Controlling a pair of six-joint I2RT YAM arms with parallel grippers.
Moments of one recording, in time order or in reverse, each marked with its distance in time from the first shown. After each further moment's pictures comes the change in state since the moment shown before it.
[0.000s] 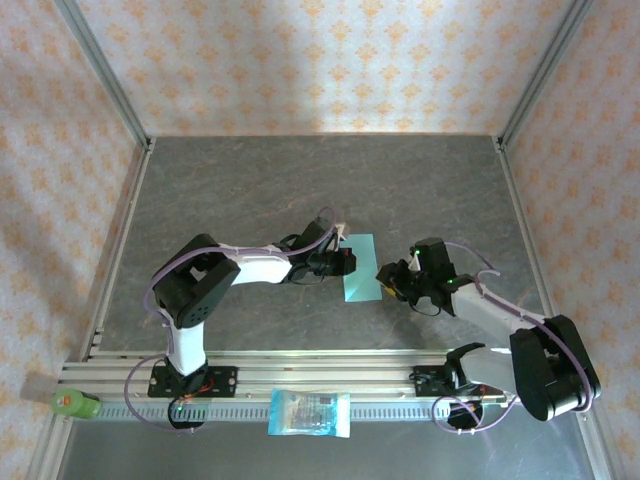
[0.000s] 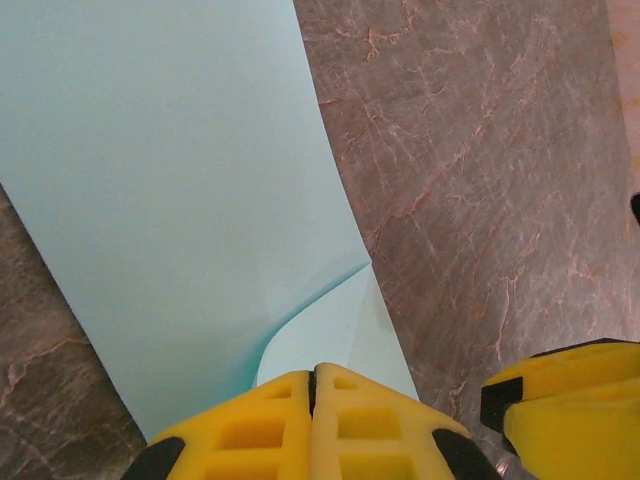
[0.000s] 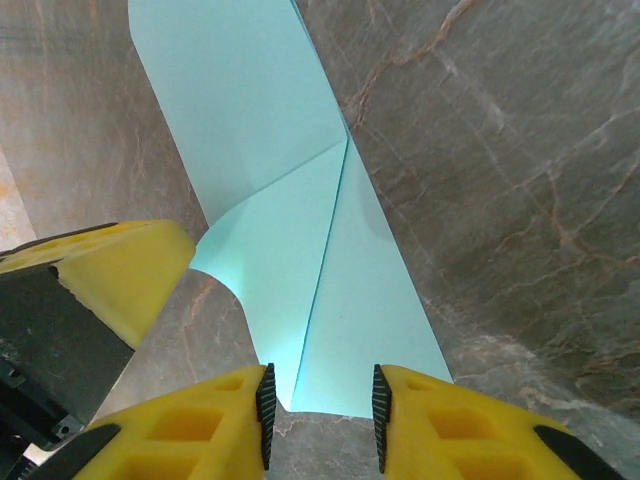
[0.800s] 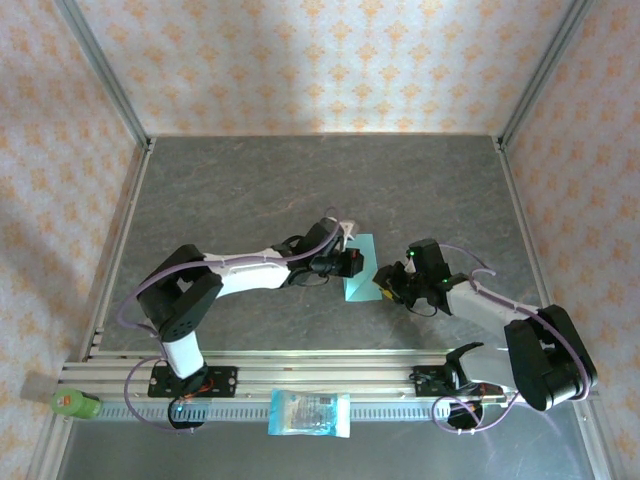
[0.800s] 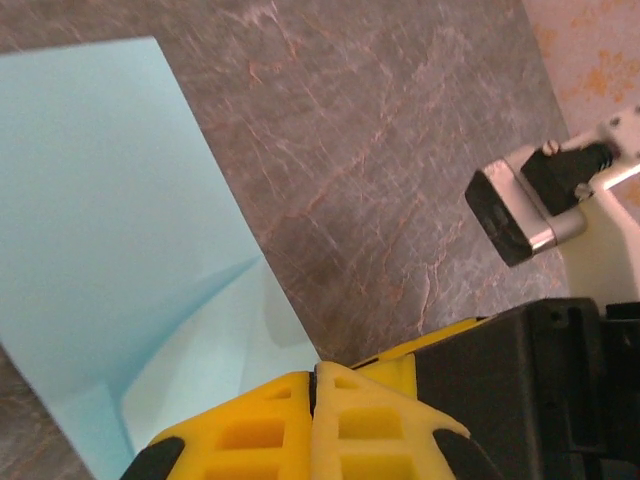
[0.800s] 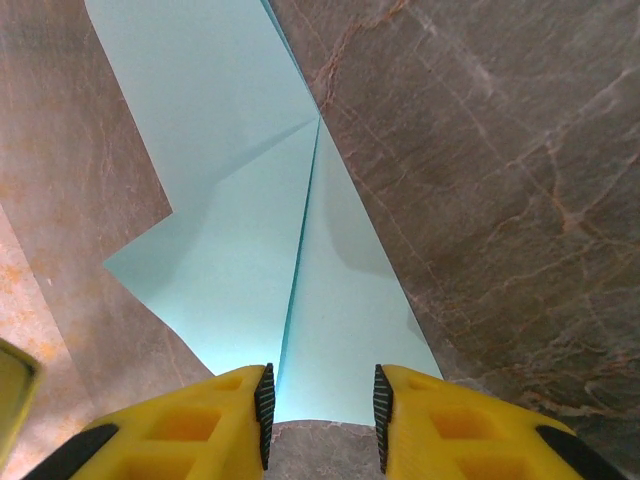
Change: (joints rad) left arm -0.081 -0.100 0.023 -0.066 -0.080 0.045; right arm 0.028 0.053 0.001 0.024 0.015 0.044
